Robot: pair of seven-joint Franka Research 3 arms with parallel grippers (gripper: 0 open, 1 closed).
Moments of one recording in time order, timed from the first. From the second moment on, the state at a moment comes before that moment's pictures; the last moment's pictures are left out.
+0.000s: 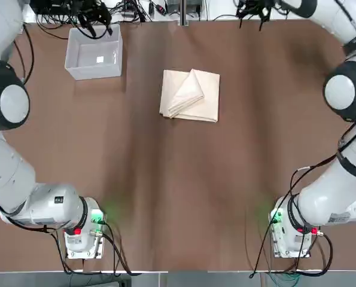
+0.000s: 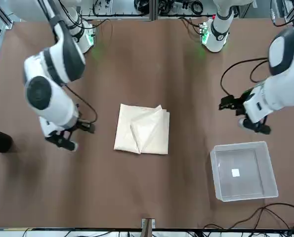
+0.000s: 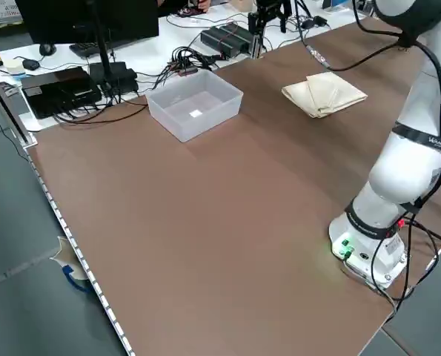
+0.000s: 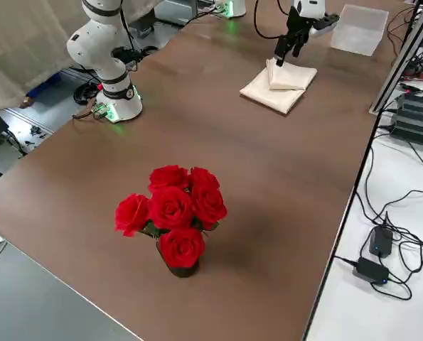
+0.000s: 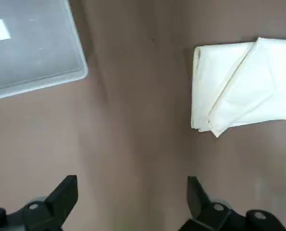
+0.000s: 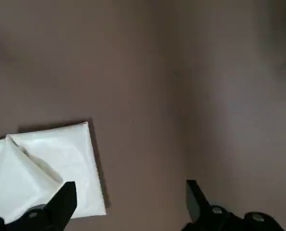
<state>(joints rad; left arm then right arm) 0.01 0.24 -0.20 -1.58 -0.23 1.69 0.04 0.05 0.47 0.35 -1.28 -0.19 1.62 0.63</state>
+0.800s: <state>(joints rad) -0.05 0.42 -0.27 -1.58 -0.23 1.87 -0.08 -0.13 0.37 0.34 -1.28 -0.21 1.62 0.27</state>
